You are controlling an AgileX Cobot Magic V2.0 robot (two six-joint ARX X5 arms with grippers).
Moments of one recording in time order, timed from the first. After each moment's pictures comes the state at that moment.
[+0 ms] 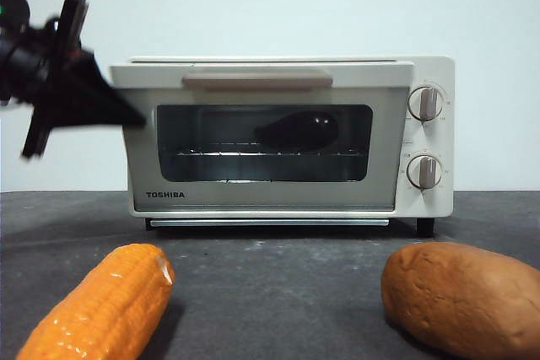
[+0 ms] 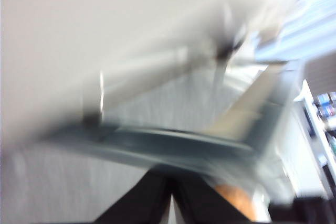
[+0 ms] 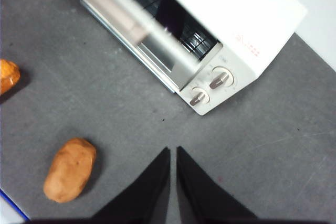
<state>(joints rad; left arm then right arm) -0.05 1.58 0.99 -0.21 1.03 -0.19 1.12 0.92 1.40 -1.31 0.54 0.11</state>
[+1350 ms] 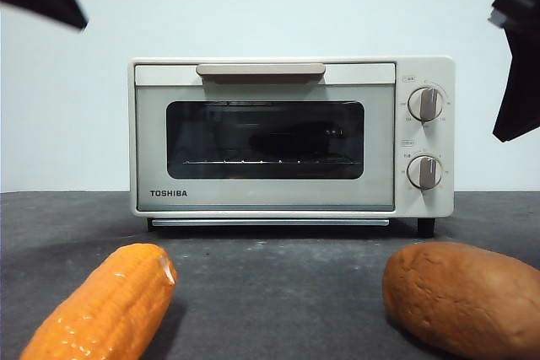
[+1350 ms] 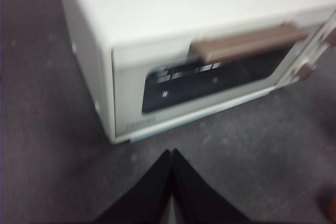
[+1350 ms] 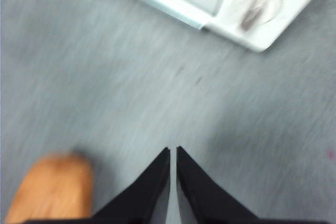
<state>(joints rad) -0.40 0.87 0.78 -0.37 0.12 -0.09 0.61 0.83 0.59 -0.50 0.15 0.11</state>
